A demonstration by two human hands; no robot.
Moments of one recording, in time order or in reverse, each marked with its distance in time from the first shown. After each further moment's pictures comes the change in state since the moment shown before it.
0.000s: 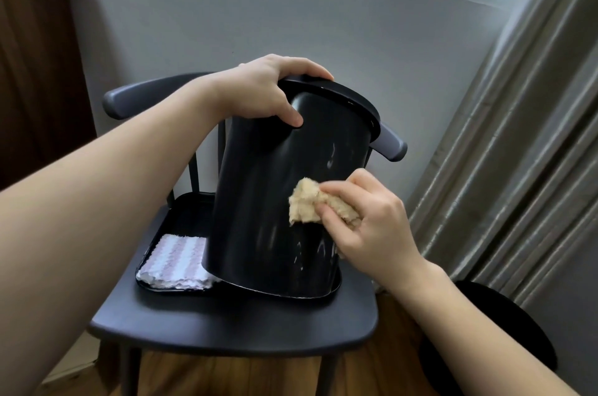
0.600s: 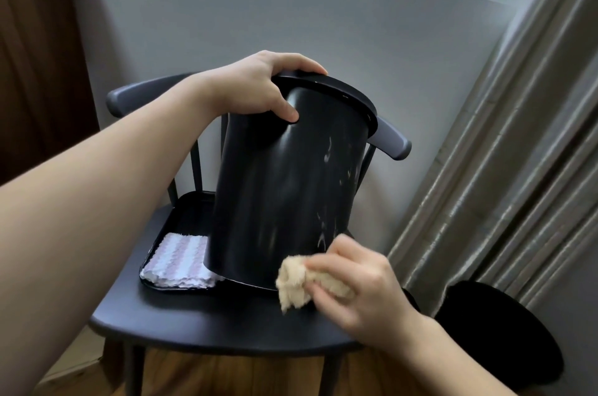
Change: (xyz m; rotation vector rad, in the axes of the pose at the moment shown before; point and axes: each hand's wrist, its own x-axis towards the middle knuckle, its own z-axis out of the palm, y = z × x) left_hand 0.001 -0.010 -0.005 -0.101 0.012 0.034; right_hand -0.062 0.003 0.014 0.190 -0.189 -0.128
